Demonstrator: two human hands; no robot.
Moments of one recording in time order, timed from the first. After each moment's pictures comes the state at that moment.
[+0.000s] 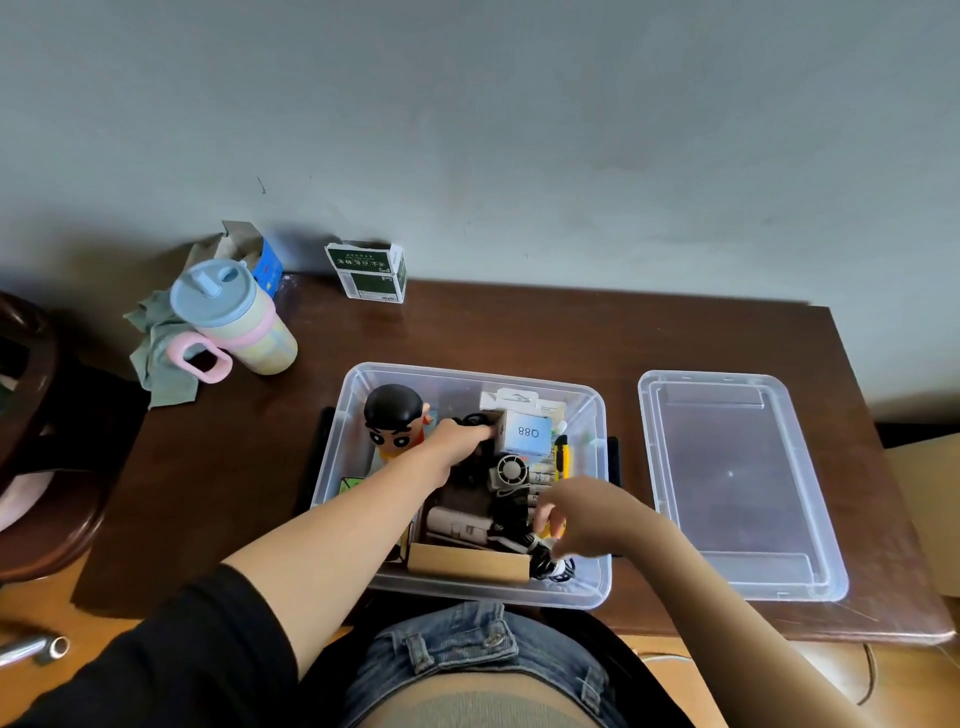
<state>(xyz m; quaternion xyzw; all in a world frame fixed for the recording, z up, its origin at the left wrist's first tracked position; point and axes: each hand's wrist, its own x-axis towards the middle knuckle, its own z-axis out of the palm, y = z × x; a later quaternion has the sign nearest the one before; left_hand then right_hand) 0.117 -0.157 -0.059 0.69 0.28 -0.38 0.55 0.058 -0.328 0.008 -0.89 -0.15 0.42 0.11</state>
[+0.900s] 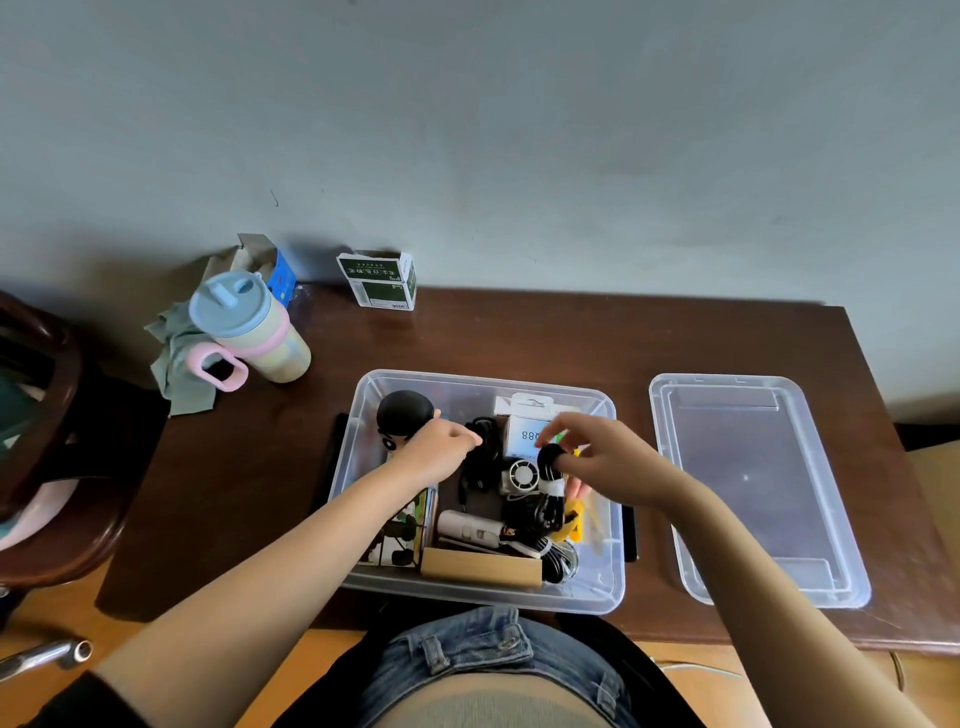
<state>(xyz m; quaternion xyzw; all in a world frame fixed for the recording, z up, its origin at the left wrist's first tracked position) 0.104 -0.120 -0.029 0.81 0.11 -0.35 0.47 0.088 -0.339 0.031 -0.85 -0.07 0.31 0.42</state>
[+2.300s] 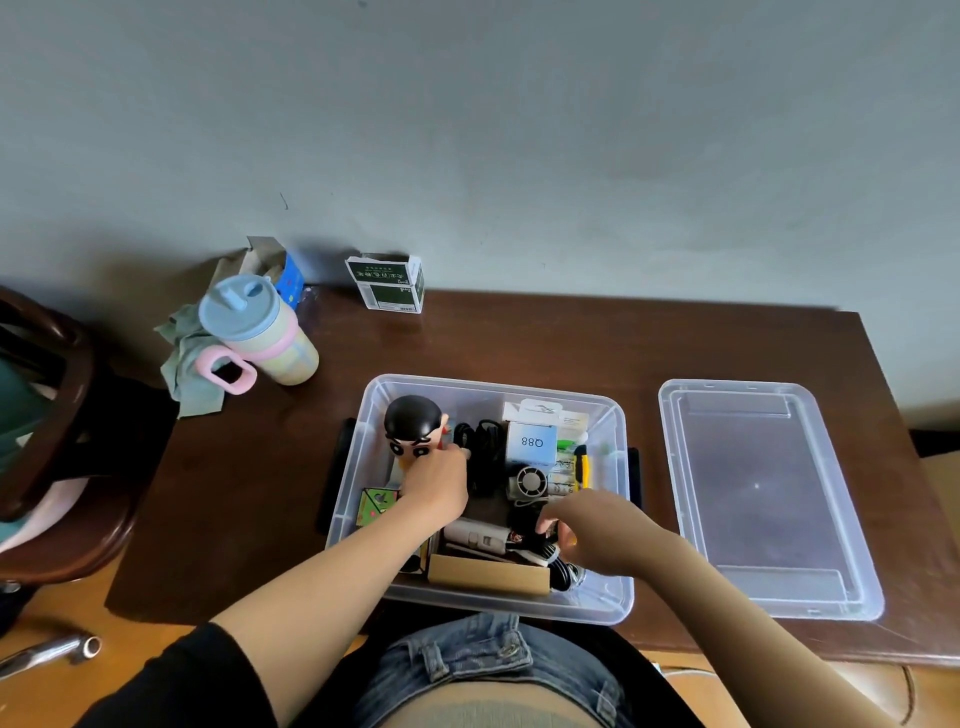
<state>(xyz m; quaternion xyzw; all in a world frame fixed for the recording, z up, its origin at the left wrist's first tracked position) 0.085 -0.129 -0.052 0.95 0.01 -0.30 0.06 0.056 -0.324 -0.001 -0.90 -0.21 0.37 0.11</state>
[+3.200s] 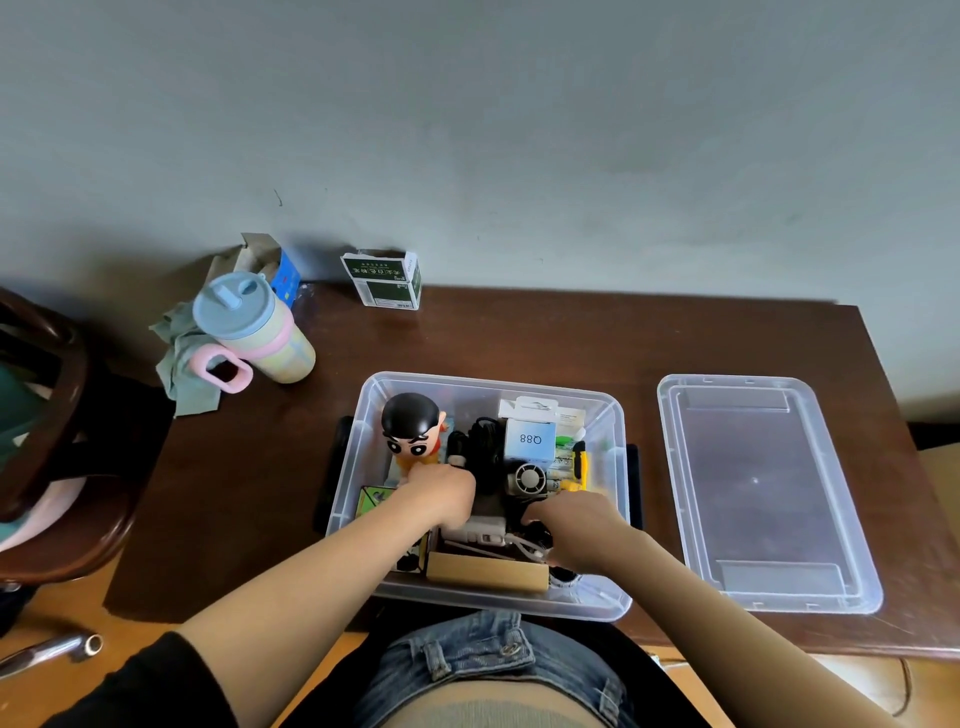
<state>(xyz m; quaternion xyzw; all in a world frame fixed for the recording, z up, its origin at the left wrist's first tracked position) 0.089 -0.133 -0.036 0.87 -0.16 -0.45 -0.06 0.053 -0.305 -0.028 -0.90 -0.21 0.37 0.01</state>
